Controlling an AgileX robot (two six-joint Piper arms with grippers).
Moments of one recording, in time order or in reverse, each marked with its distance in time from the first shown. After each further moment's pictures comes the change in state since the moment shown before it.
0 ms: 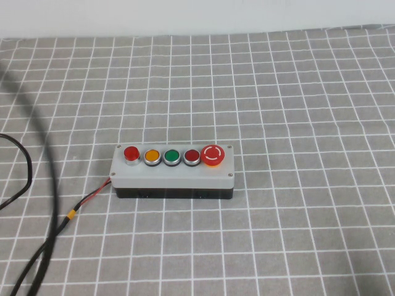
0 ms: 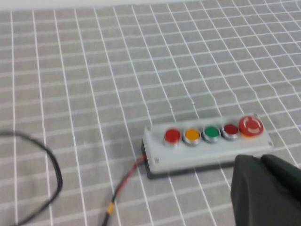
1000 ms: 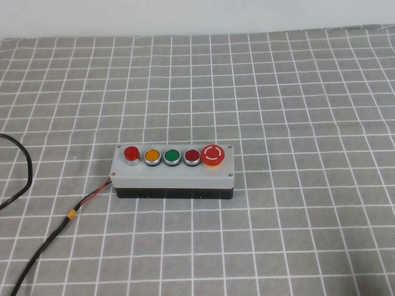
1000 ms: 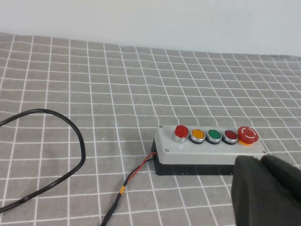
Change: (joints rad) right arm 0.000 0.000 0.000 0.000 0.000 0.000; left arm 0.000 -0.534 0.228 0.078 0.092 -0.137
